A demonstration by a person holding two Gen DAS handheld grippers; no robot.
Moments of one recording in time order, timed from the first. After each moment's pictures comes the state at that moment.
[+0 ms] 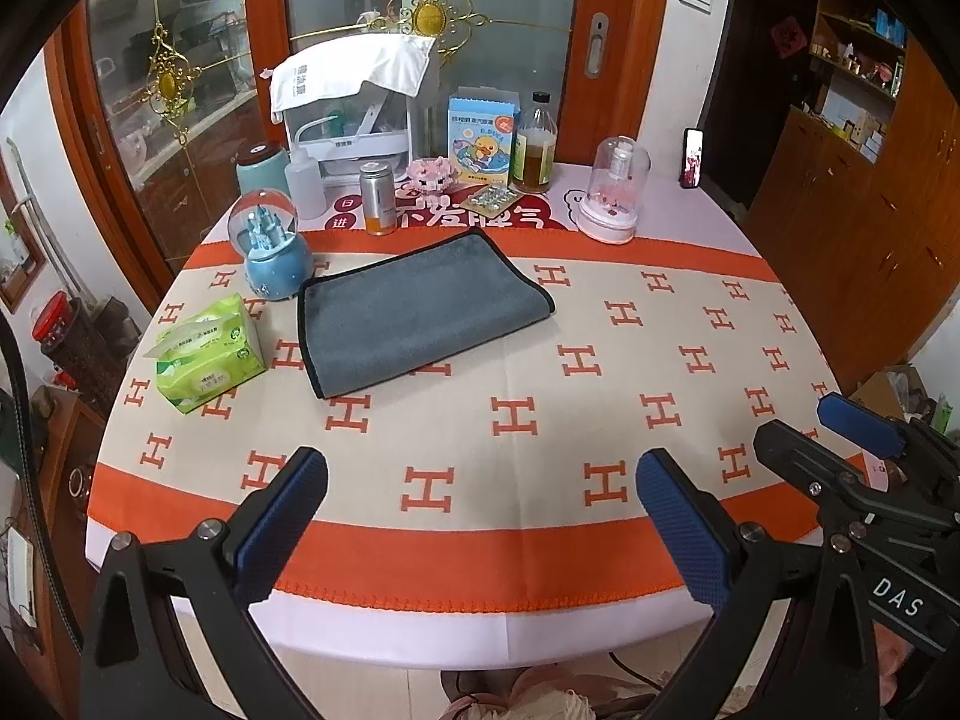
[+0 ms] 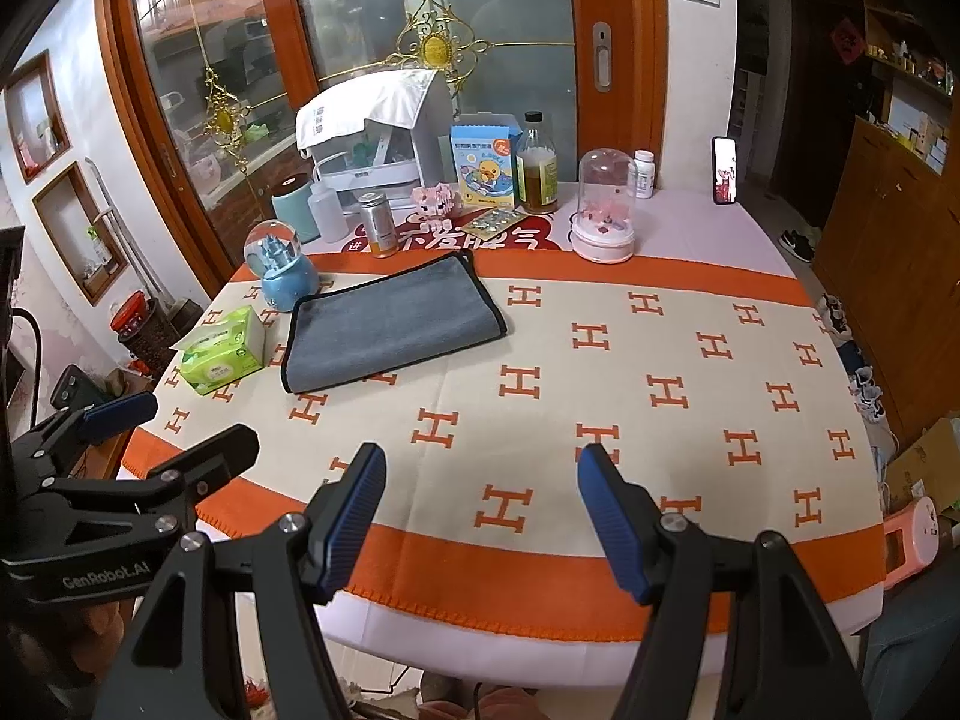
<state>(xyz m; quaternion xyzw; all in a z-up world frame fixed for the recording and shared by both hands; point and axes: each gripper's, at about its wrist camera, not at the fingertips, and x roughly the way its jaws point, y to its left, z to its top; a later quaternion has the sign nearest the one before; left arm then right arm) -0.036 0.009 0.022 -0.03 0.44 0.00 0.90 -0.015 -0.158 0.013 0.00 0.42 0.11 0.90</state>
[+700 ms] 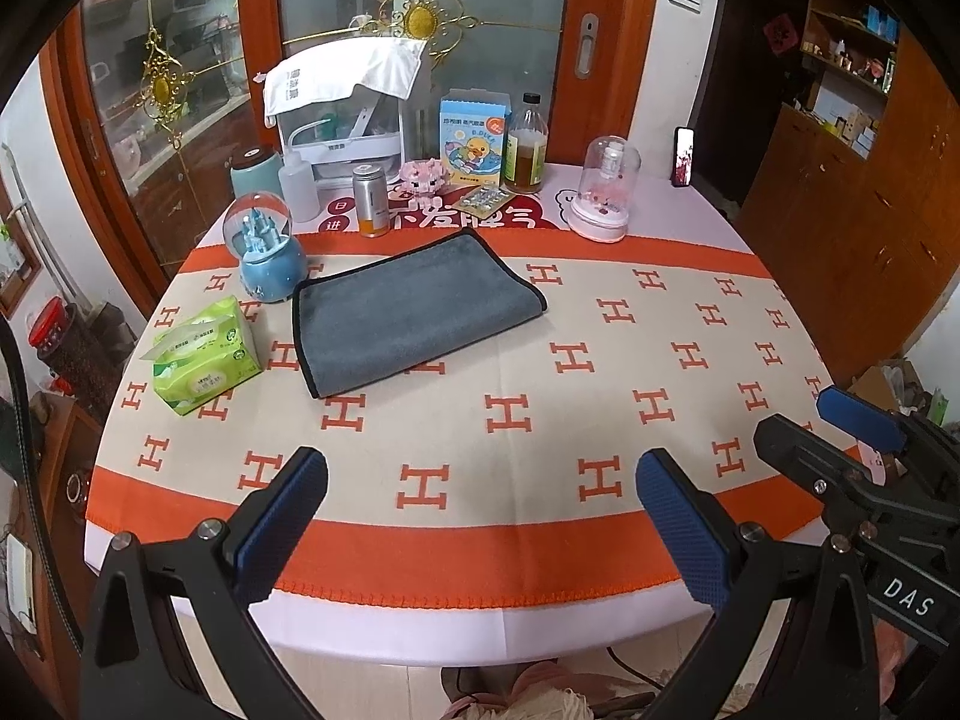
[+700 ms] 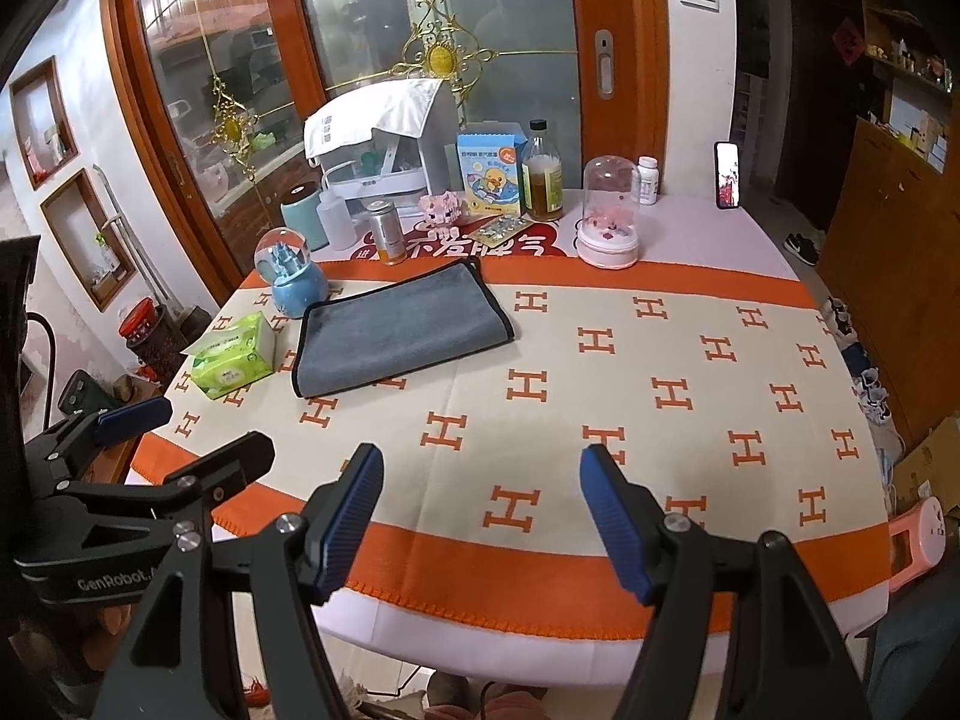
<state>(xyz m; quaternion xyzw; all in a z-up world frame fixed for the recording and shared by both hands) -0.038 0.007 0.020 -0.03 0.44 -0.01 0.90 -0.026 -0.160 0.019 0.00 0.41 0.12 0.91</state>
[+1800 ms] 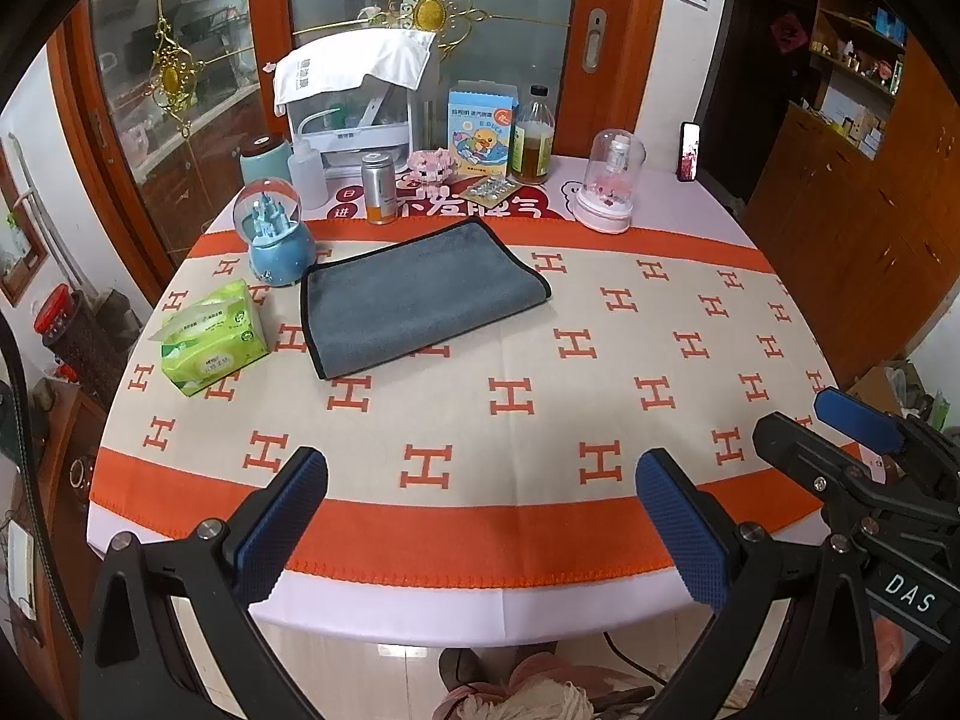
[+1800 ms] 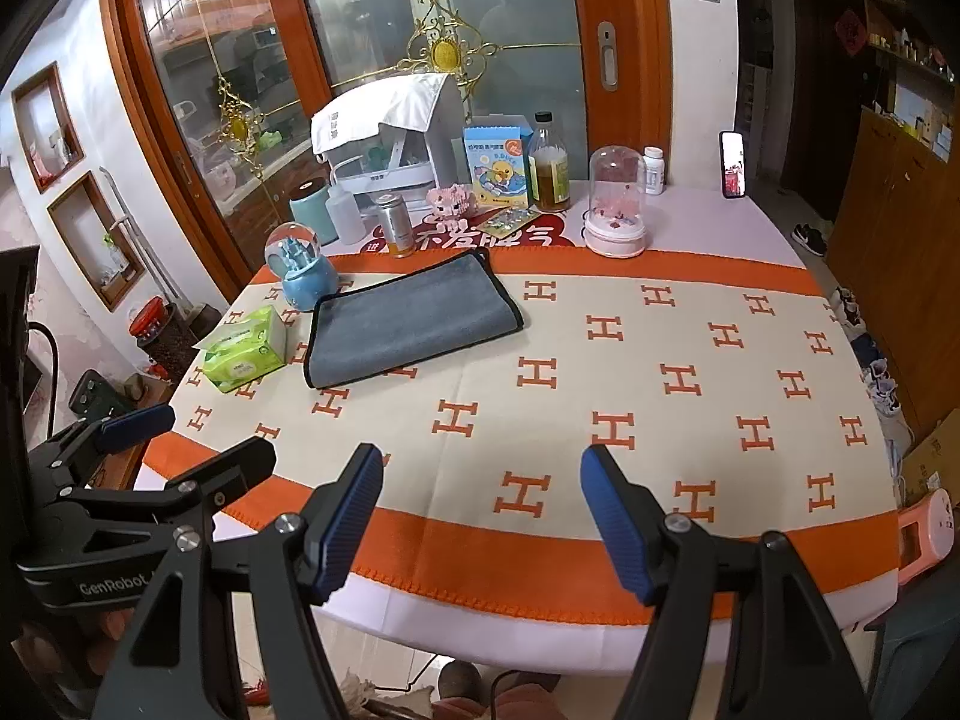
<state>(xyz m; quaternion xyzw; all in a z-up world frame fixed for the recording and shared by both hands) -0.057 0.008 0.021 -0.04 0.45 0.00 0.89 -0.036 -0.161 0.019 0.01 0.41 0.13 0.90</state>
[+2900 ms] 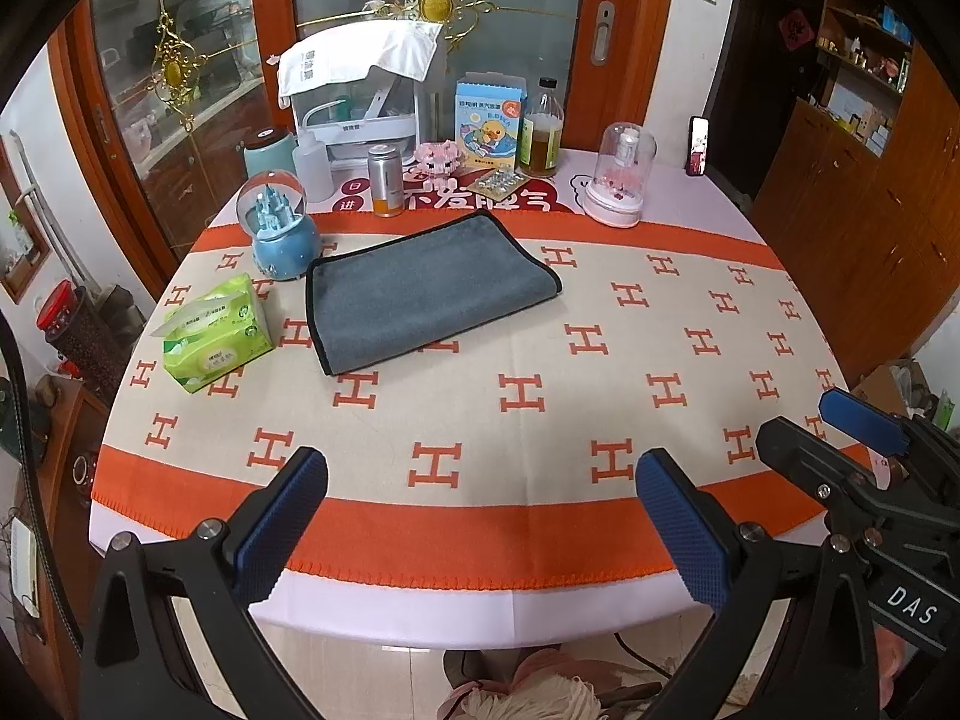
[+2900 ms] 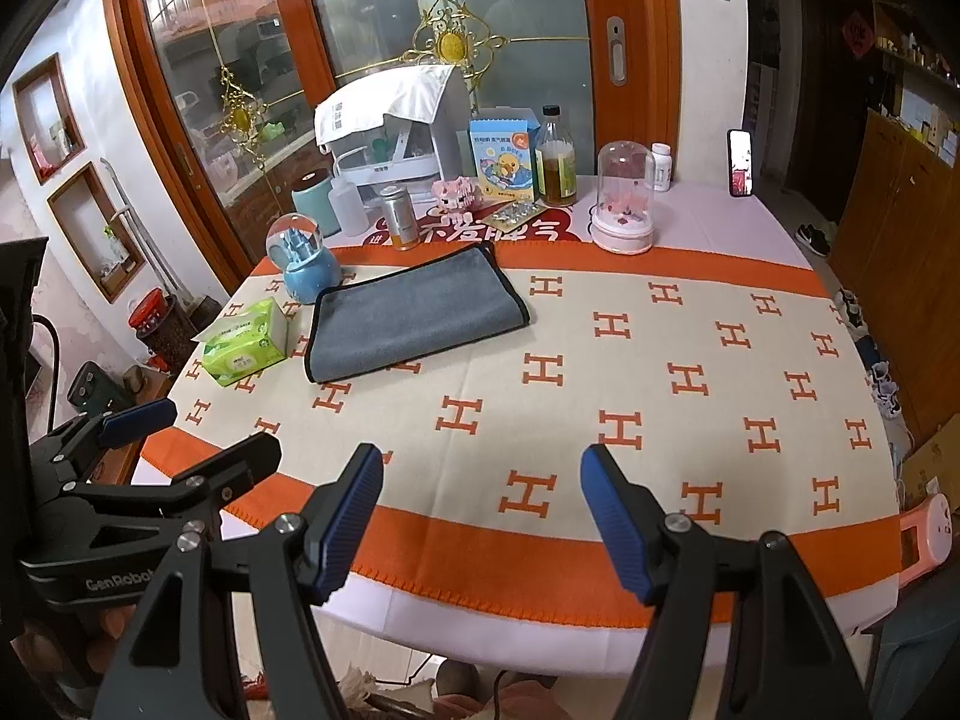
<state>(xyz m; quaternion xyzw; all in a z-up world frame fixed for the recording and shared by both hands) -0.051 0.013 0.013 -0.03 0.45 0.01 0.89 -0.027 -0.156 0.012 0.01 0.42 0.14 0.90</state>
